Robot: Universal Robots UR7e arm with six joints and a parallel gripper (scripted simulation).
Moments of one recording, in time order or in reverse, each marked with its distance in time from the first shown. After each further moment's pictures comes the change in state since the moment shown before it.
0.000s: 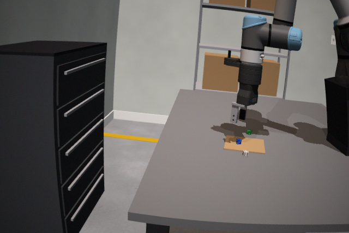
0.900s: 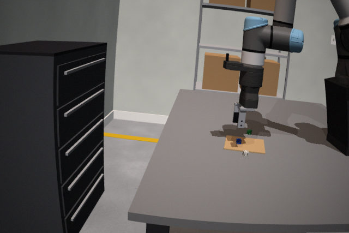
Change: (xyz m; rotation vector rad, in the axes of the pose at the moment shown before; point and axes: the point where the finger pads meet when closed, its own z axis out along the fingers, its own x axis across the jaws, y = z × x) arm -0.026 0.017 0.005 0.000 0.000 -0.790
